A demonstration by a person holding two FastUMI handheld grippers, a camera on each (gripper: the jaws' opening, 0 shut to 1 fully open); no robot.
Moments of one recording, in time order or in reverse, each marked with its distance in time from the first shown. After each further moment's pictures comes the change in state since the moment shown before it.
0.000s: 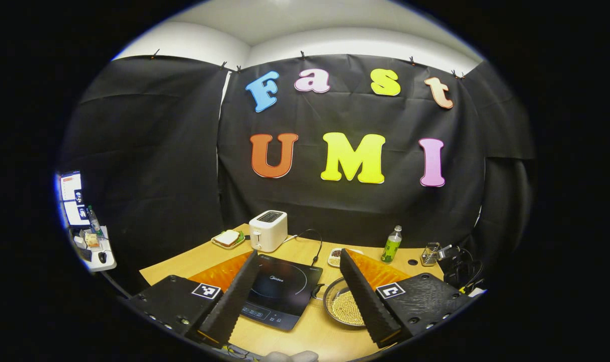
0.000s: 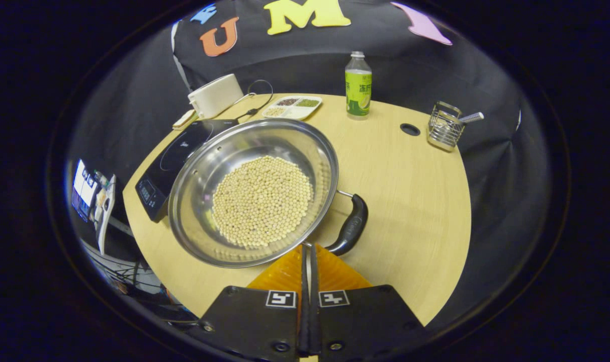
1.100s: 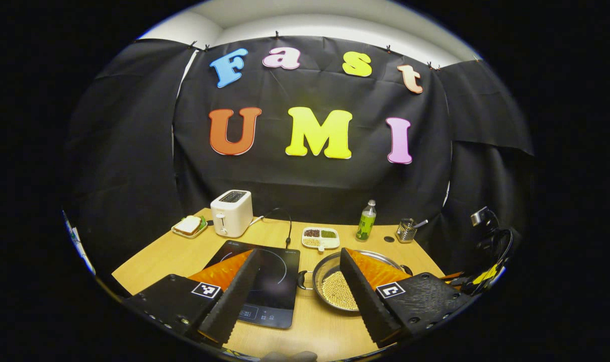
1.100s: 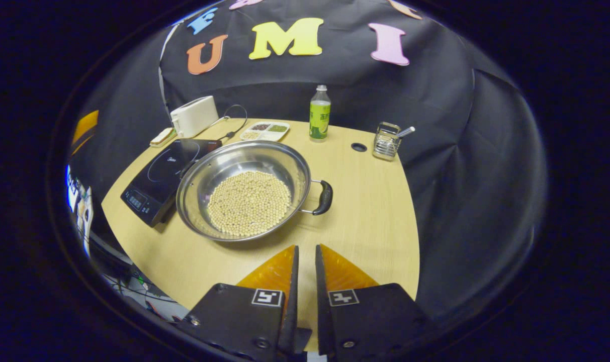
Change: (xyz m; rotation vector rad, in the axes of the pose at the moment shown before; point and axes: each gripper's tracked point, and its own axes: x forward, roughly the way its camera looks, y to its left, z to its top) left arm 0.037 0.011 -0.068 0.029 0.130 -0.316; right arm -0.099 0.026 -0.045 0.105 -0.198 -0.280
